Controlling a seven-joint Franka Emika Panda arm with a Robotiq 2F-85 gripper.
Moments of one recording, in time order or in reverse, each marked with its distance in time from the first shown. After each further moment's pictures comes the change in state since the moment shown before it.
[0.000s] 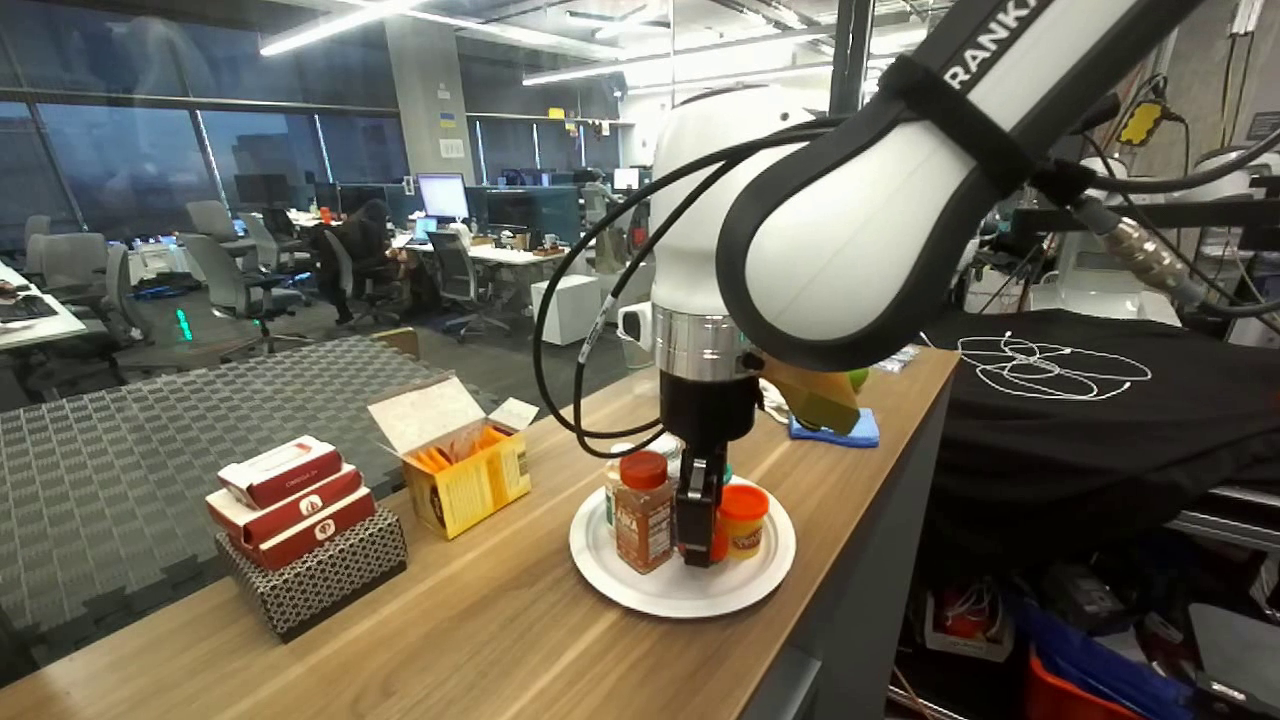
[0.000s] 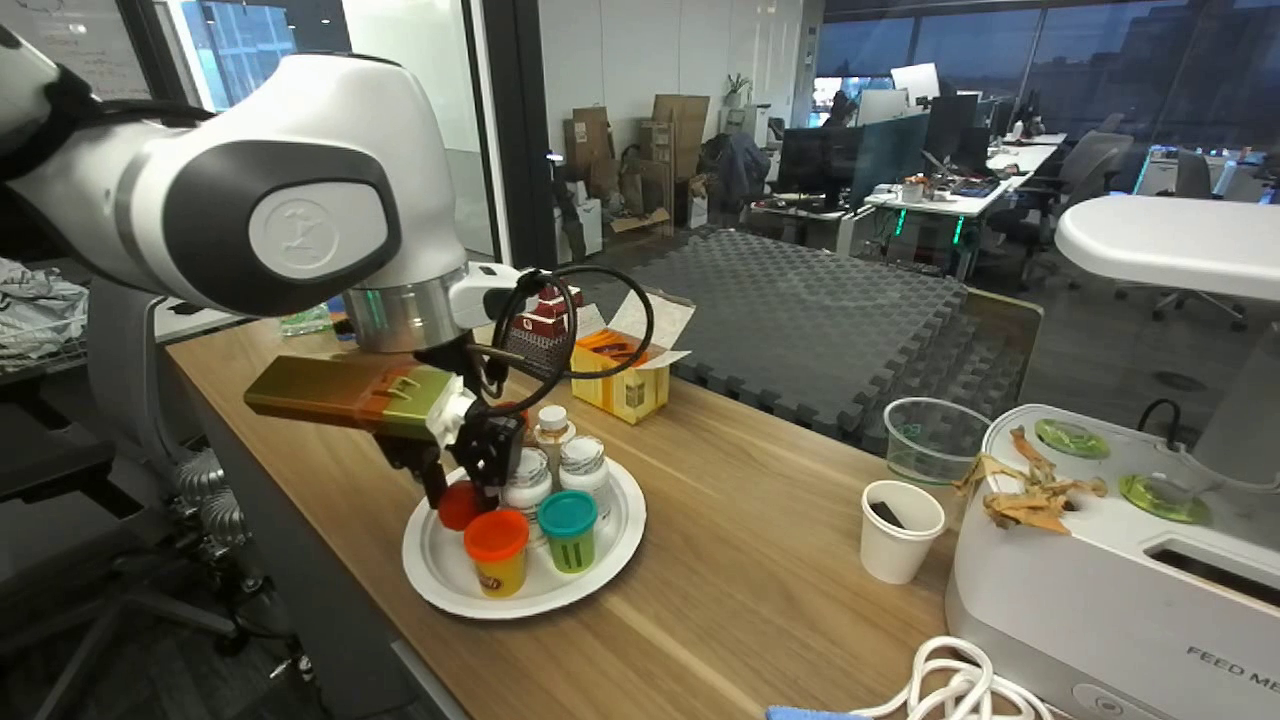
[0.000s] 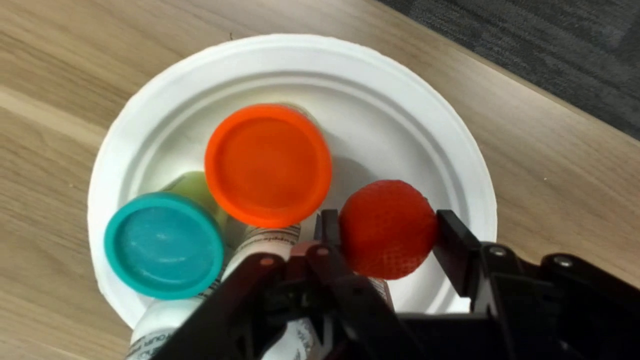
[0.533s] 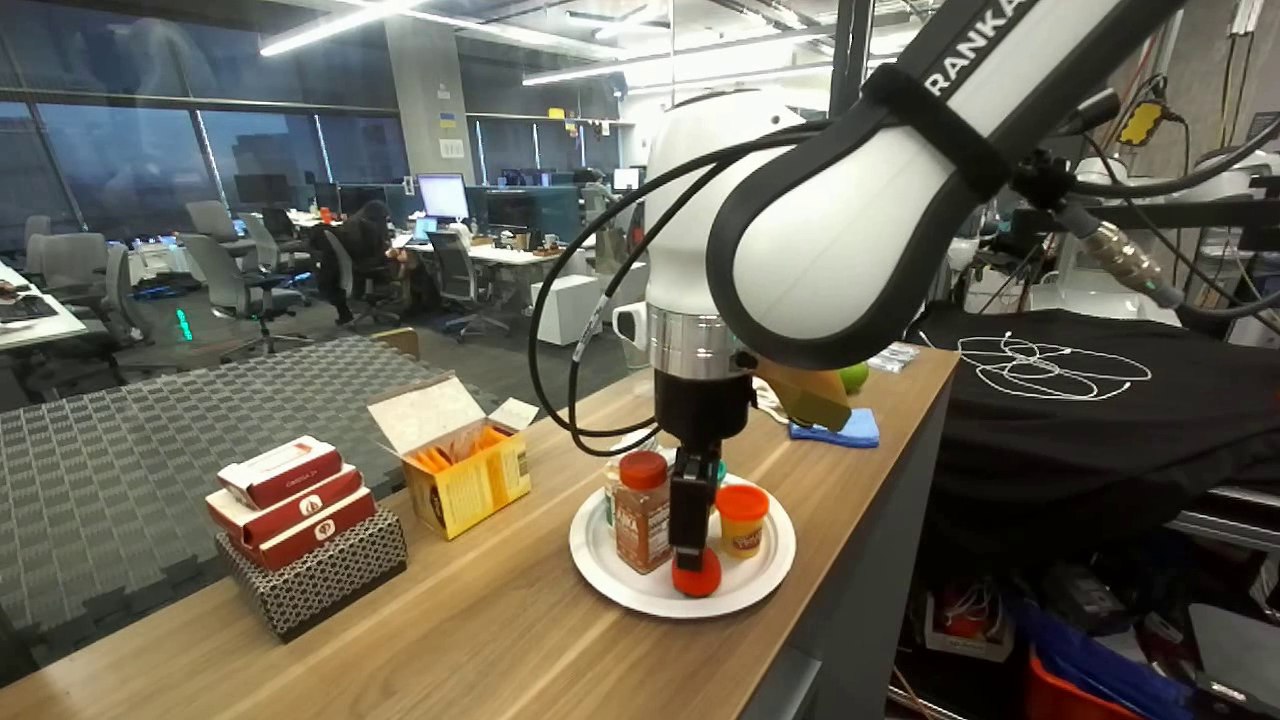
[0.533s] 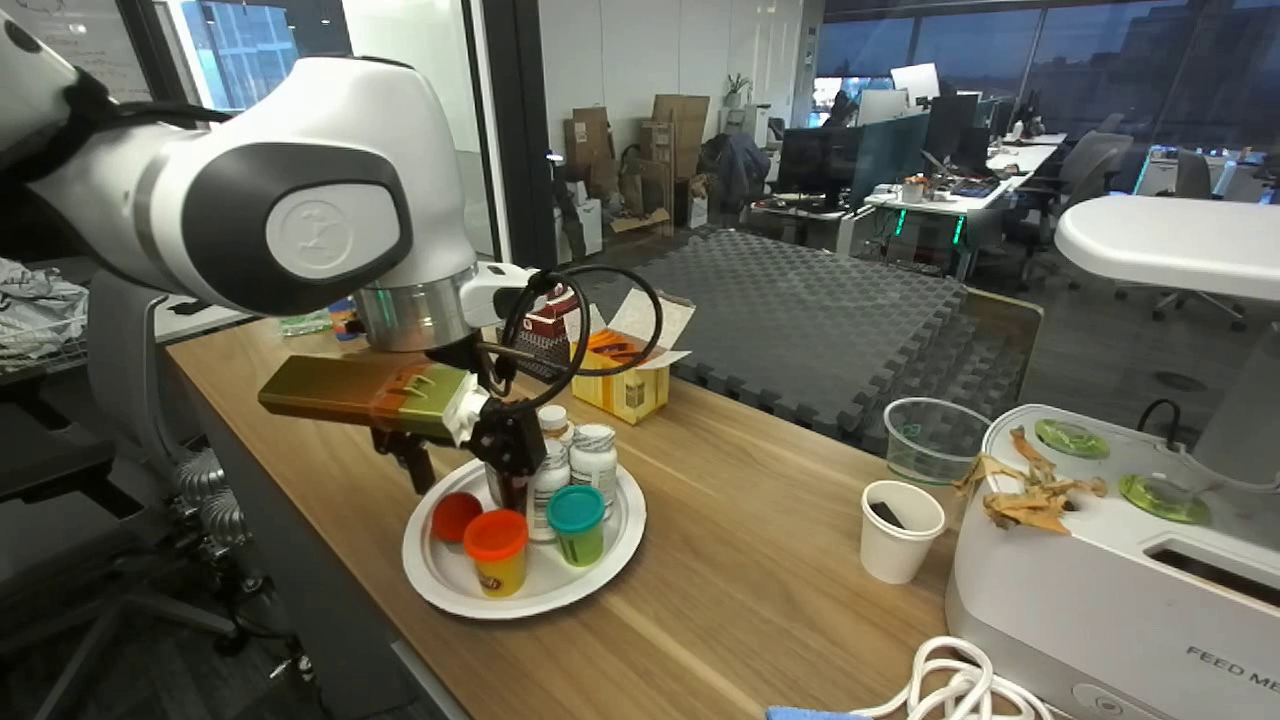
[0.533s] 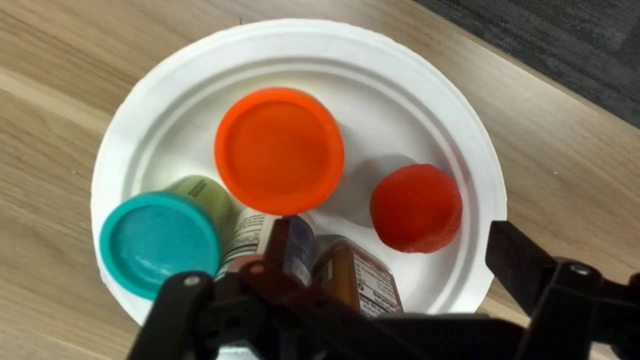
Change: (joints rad) arm -0.005 0.016 0.001 0.023 0.000 -0.005 -0.021
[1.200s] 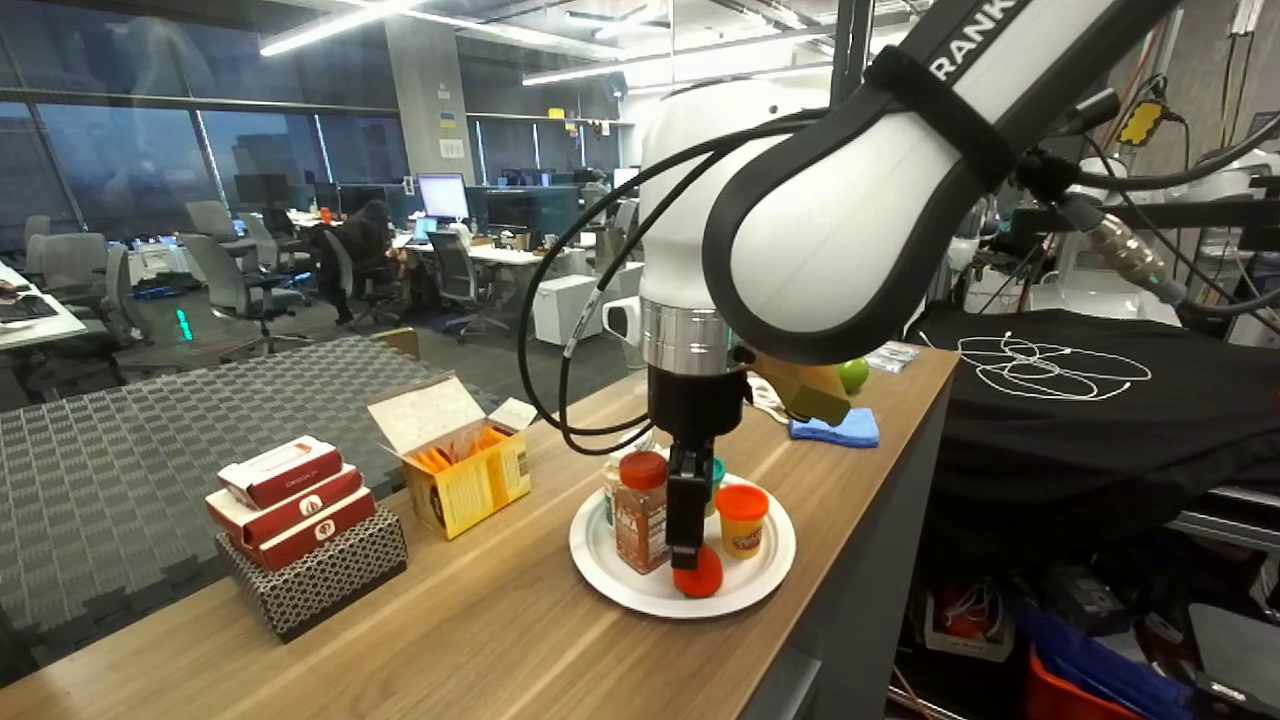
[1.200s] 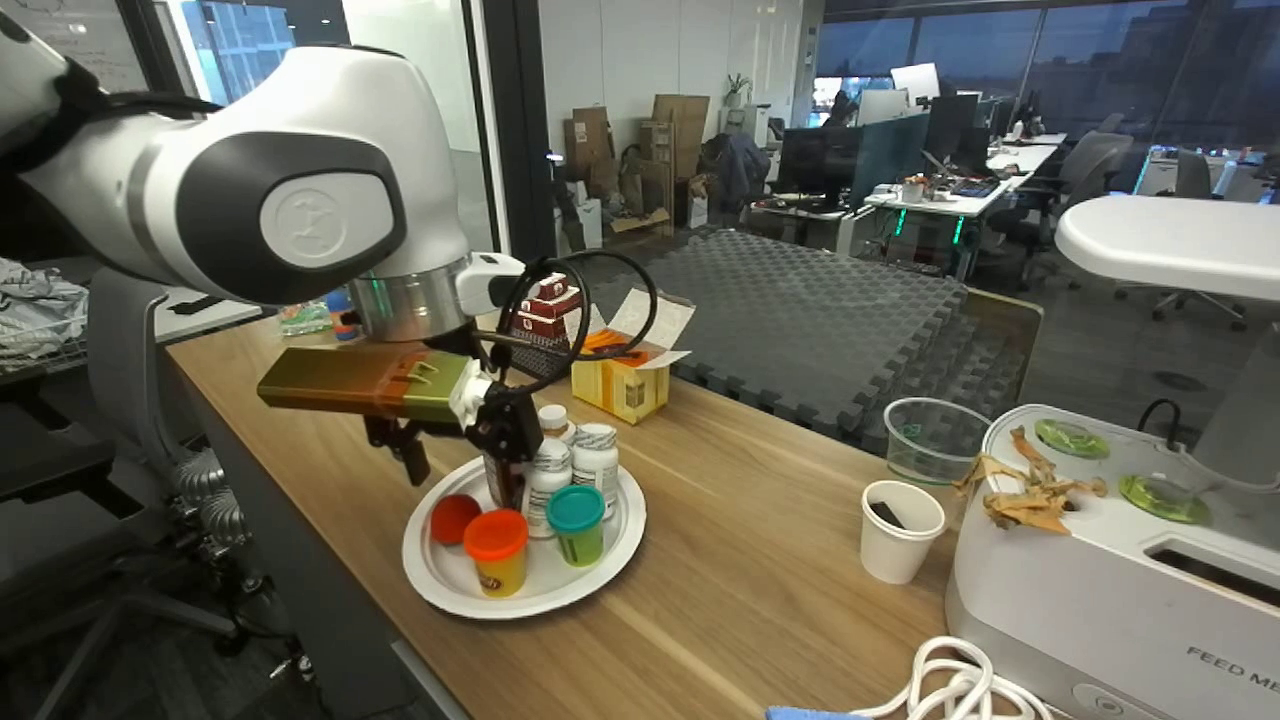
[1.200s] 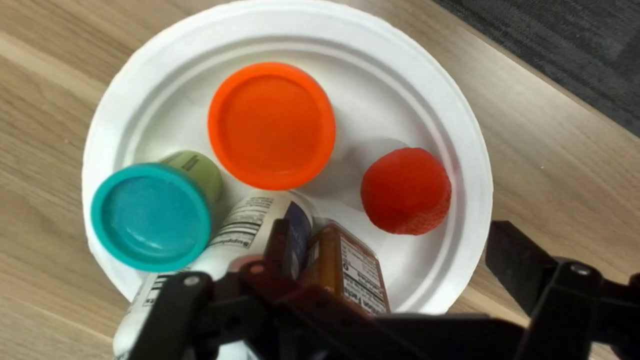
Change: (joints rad) arm 0.001 -0.007 0.012 0.002 -0.001 0.002 -0.044
